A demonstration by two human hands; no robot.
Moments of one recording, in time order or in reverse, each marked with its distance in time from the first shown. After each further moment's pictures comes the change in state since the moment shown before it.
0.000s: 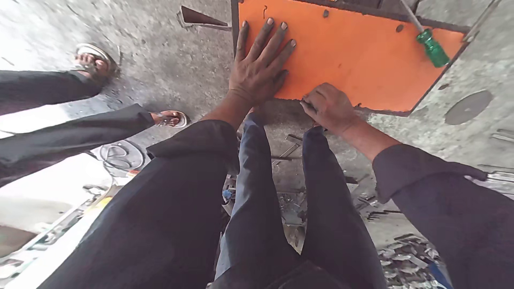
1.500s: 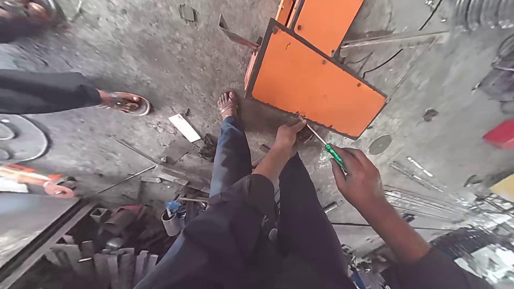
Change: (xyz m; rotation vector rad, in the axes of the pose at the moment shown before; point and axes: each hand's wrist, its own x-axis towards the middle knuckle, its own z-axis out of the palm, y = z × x) left_hand -0.020 0.162 -0.031 -2.366 0.111 -1.631; right_hand -0.057 -0.138 -0.159 -0.260 -0.260 0.444
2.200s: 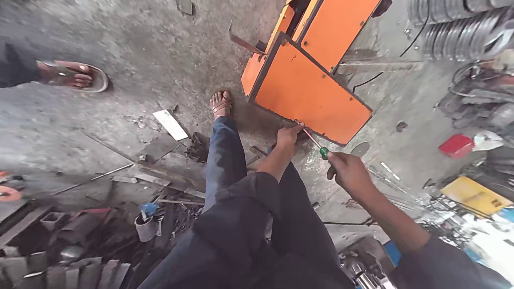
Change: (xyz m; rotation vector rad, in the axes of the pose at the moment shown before) left_hand 0.016 0.008 0.009 -0.115 0.074 -0.049; right_hand 0.060 -0.033 -0.036 0.350 -0.563 0.688
